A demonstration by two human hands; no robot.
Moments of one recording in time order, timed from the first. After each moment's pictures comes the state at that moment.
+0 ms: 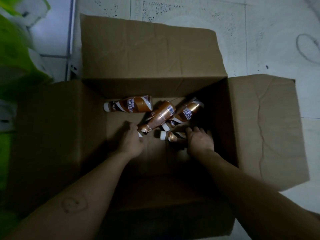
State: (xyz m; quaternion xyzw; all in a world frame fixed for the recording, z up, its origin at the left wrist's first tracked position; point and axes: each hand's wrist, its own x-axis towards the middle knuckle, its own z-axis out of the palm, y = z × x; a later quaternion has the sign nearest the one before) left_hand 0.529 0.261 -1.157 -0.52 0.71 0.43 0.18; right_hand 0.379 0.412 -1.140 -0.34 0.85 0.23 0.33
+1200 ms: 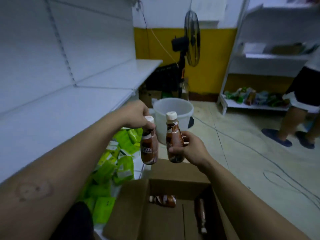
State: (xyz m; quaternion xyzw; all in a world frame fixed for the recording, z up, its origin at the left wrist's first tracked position) left_hand 0.624 0.222 -0.554 -0.33 0.93 0.17 -0.07; right_hand 0.467 0.365 -0.682 -0.42 0.71 -0.51 0.26
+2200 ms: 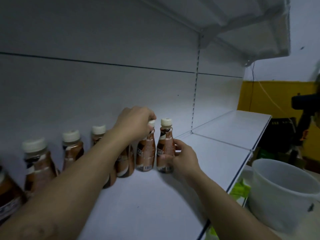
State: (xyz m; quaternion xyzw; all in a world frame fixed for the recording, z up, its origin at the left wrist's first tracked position) left_hand 0.925 0.157 -0.436 -0.58 0.77 -0.10 -0.24; right_hand 0.764 0.152 -0.557 -0.61 0.50 -0.53 0.33
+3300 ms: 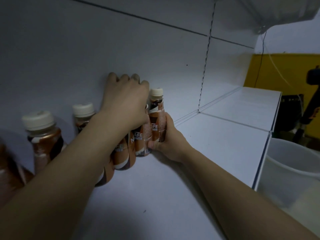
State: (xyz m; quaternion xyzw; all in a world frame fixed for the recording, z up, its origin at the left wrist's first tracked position) left_hand 0.944 0.121 -0.454 -0.57 0.74 -0.34 -0.13; right_hand 0.802 0.090 -0.569 -0.71 0.46 -0.41 0.32
